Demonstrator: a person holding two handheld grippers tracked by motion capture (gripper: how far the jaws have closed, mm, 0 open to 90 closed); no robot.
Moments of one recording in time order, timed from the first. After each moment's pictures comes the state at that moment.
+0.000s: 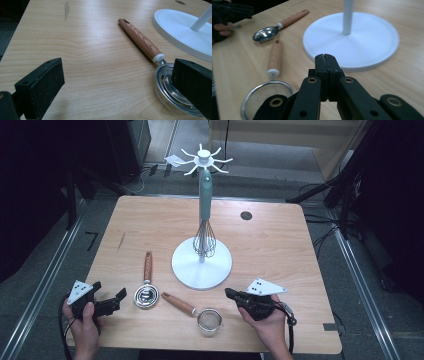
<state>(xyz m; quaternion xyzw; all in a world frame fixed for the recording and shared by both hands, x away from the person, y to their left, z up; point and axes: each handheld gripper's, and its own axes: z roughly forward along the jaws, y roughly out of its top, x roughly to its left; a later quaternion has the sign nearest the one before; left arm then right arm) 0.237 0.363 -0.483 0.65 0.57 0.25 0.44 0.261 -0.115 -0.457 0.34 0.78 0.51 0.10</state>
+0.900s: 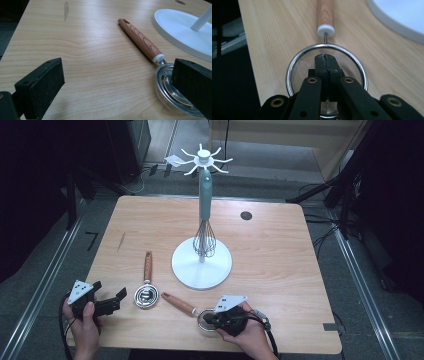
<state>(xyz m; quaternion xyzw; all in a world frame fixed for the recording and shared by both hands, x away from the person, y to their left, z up) 0.238 0.363 -0.483 0.65 0.56 0.26 0.44 0.240 -0.056 -0.486 0.25 0.88 0.40 0.01</state>
